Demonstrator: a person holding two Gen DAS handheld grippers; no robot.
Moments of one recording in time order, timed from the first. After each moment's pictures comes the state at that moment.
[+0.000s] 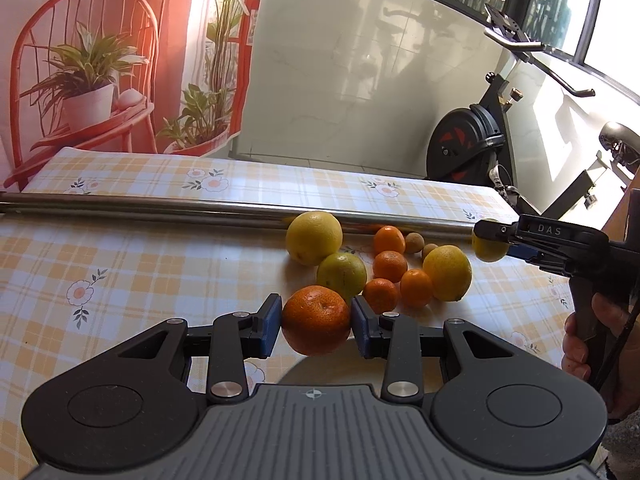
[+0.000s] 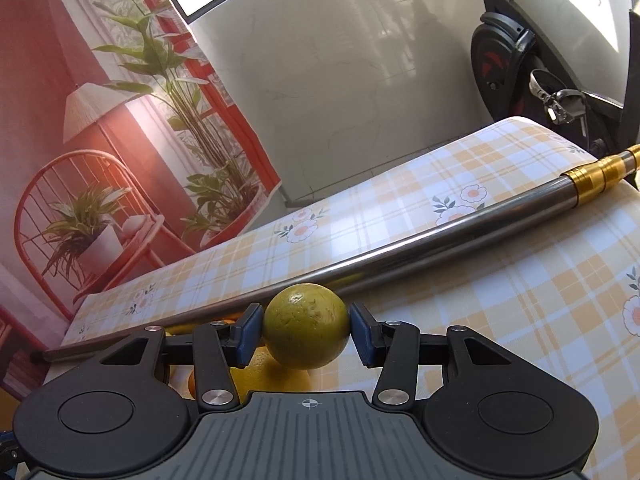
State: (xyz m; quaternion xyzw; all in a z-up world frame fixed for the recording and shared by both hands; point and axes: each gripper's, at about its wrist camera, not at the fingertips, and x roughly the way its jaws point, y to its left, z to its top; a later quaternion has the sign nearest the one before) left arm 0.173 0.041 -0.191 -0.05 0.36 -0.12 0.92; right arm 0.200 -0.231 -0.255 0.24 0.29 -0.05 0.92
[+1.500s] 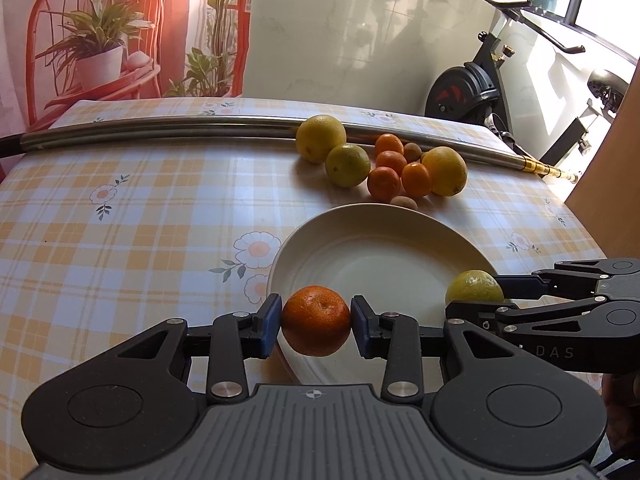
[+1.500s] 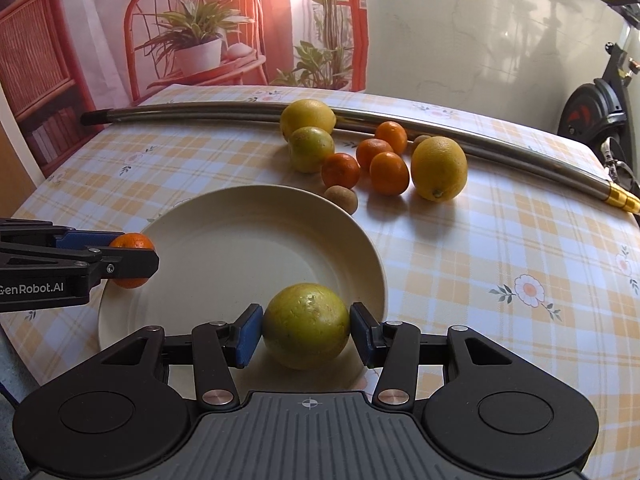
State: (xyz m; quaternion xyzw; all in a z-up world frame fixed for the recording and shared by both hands) left arm 0.105 0.055 -0.232 -0.02 0.40 -0.12 0.91; right arm 0.073 -0.050 -0.247 0.00 0.43 0.04 0.90
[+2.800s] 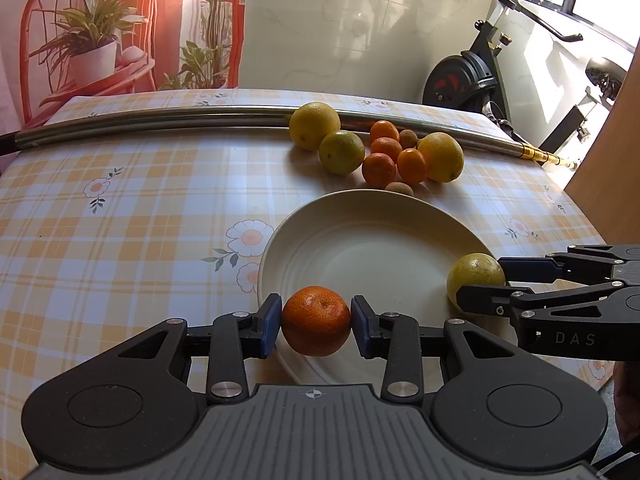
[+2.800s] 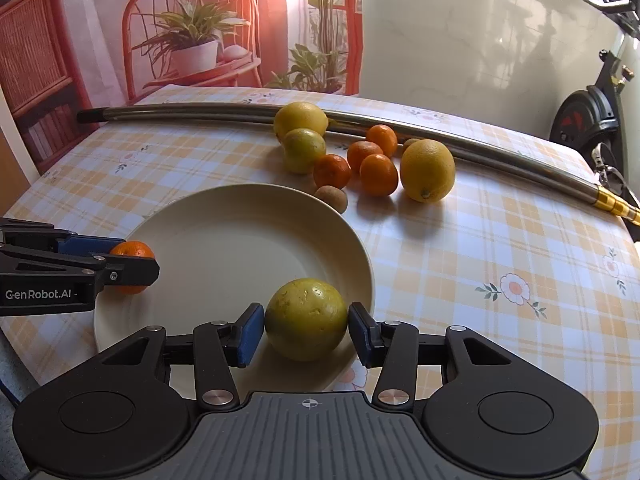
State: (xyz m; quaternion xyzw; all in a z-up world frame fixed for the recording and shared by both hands) left arm 0.106 0.050 -0.237 -0.01 0.41 -0.13 0.90; right arm 0.065 -0.051 -0.244 -0.01 0.42 0.02 0.91
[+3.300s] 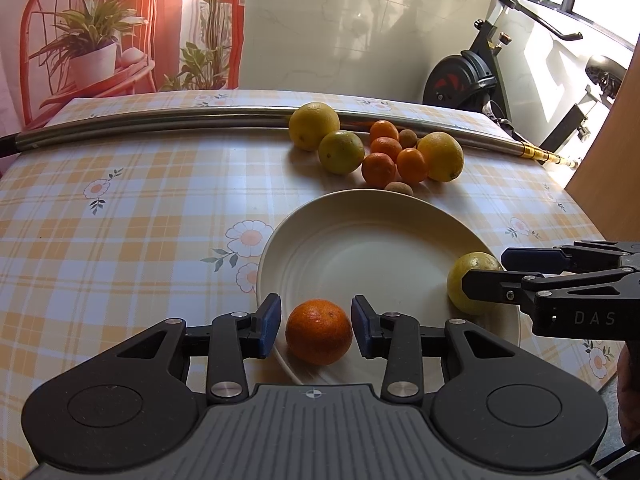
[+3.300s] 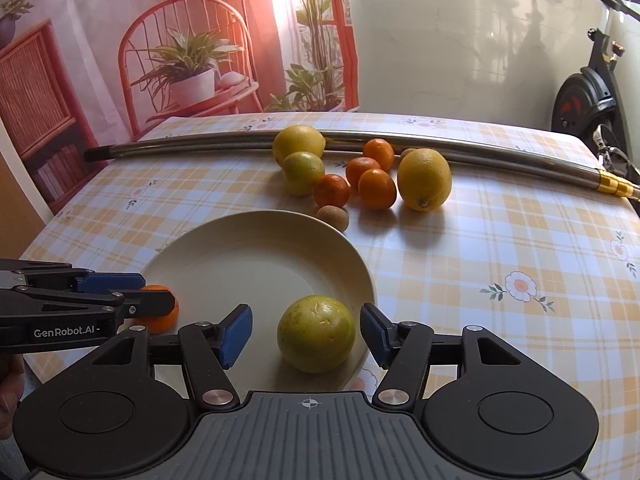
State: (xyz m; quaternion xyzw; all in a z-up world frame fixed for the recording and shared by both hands) left arm 0.105 0.049 -0.237 -0.01 0.41 -0.13 0.90; right arm 0.062 -0.062 -0.235 0.05 0.40 0.03 0.92
